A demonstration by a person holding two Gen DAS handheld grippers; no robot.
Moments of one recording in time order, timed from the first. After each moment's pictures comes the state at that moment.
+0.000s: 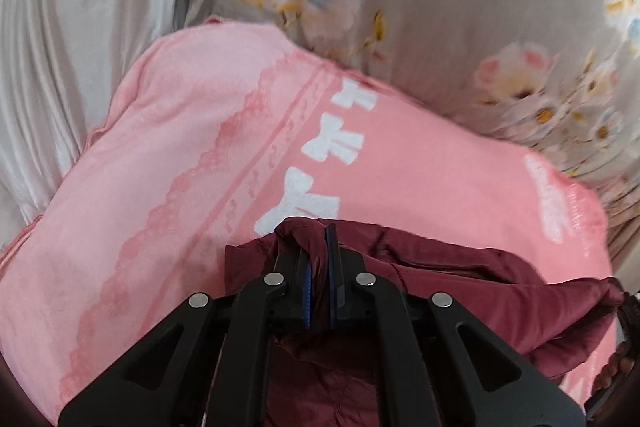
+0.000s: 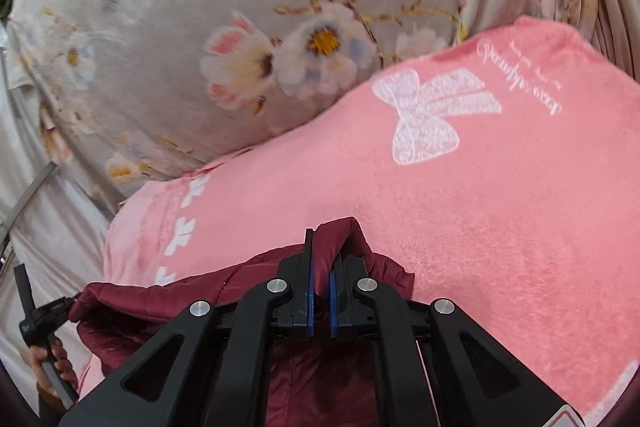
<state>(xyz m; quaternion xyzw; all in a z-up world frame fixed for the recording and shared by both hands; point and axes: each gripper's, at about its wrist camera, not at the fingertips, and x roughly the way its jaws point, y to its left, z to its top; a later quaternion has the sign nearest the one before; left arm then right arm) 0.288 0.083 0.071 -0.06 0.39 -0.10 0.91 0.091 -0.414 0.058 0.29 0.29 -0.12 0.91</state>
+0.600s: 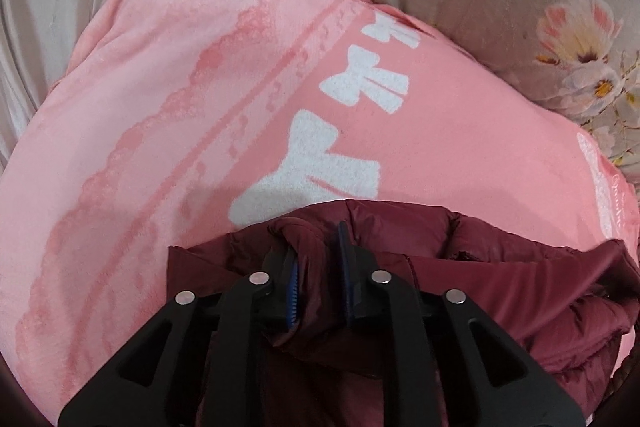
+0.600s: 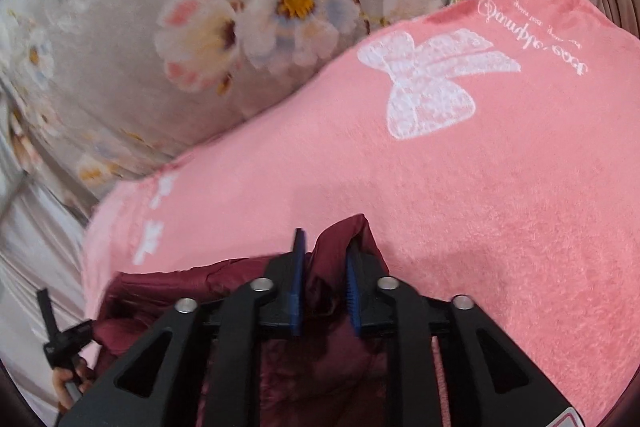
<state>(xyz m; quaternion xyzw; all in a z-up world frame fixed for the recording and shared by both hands) 0.351 0.069 -0.028 -0.07 0.44 -0.08 0.89 0.141 -0.429 0.000 0.32 0.28 -0.12 0.90</state>
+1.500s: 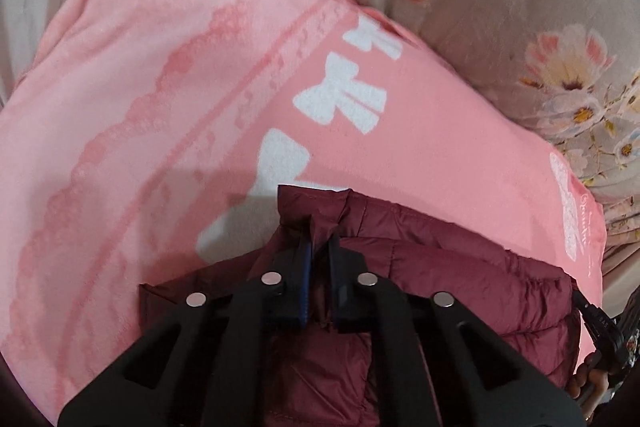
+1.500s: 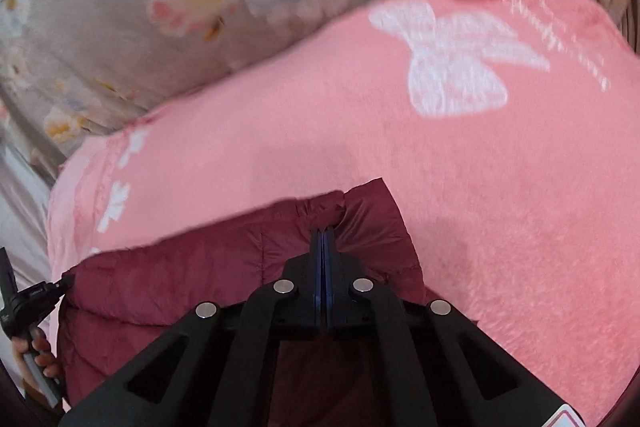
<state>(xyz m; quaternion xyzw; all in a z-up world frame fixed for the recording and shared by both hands) 0.379 0.072 -0.018 -0.12 0.46 -0.13 0.87 0.192 -0.403 -0.011 0.25 0.36 -0.14 0.89</state>
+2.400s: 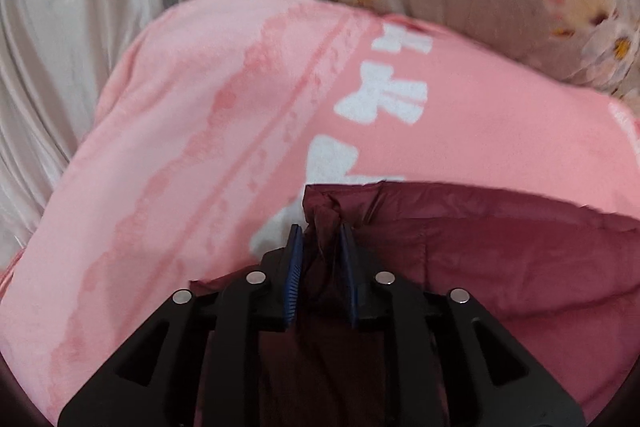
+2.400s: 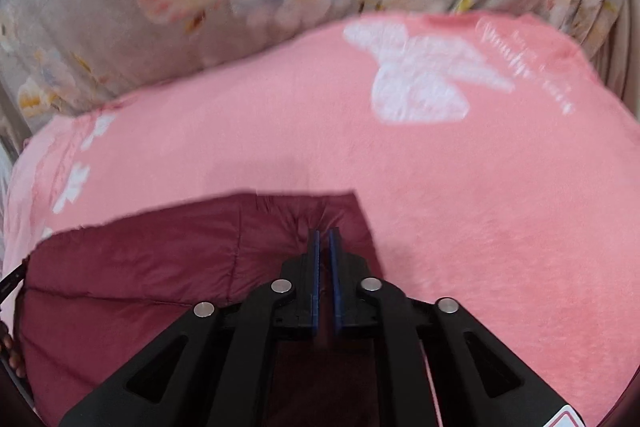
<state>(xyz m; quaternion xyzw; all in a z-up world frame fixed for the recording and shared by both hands) 0.348 0.046 -0.029 0.03 0.39 -0.02 0.92 0.175 -0.390 -0.024 0.17 0.36 -0.21 0.89</state>
